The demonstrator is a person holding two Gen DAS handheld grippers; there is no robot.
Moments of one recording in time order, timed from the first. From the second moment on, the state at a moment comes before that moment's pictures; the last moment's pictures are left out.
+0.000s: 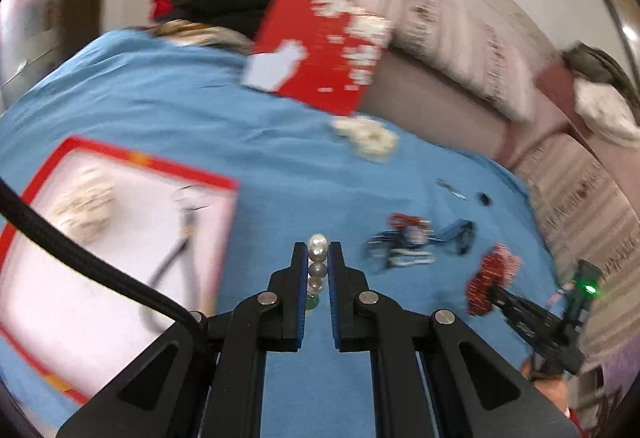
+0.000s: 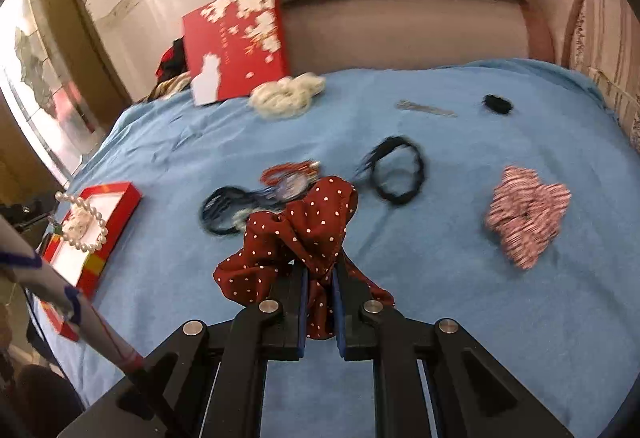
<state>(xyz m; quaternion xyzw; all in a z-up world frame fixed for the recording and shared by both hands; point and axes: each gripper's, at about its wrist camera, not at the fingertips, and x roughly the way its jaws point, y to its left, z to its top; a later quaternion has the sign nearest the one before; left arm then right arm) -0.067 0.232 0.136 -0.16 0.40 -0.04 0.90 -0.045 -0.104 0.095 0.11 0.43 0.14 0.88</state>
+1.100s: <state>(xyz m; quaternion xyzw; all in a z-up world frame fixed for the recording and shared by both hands) -0.128 0.443 0.086 -0.29 0.39 0.24 0.84 -0.090 0.252 0.104 -0.05 0.49 0.40 0.77</state>
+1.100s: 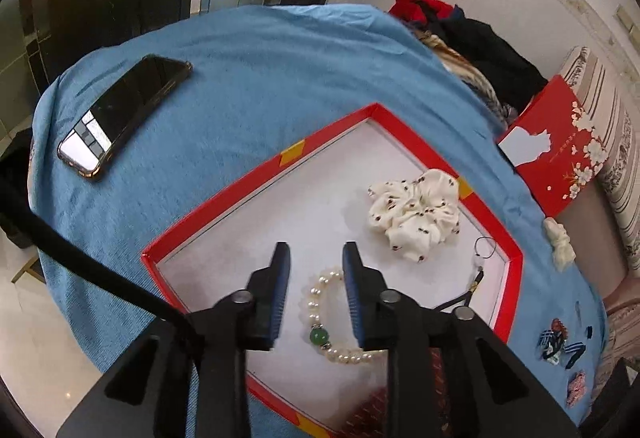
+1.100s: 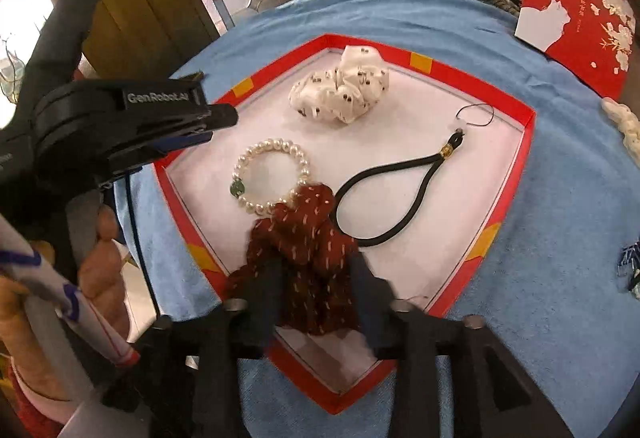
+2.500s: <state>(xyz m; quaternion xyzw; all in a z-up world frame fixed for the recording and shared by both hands) -0.070 0.197 0.089 -0.02 0.42 0.08 0.90 -0.073 -0.153 0.095 0.11 0.47 0.05 0.88</state>
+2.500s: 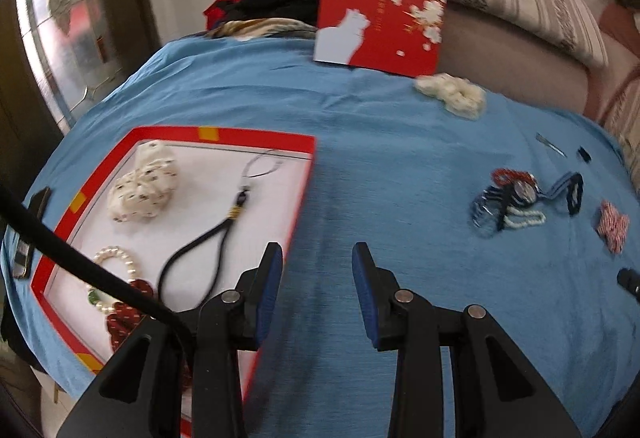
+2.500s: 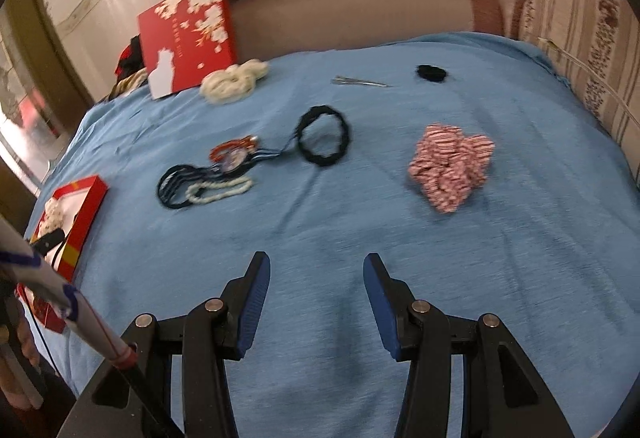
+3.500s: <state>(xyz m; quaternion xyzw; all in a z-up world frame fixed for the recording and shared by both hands) -0.029 0.064 0.090 0.01 0.46 -0.09 0.88 -0.025 -0.280 0.082 0.22 0.42 -0.04 0.88</state>
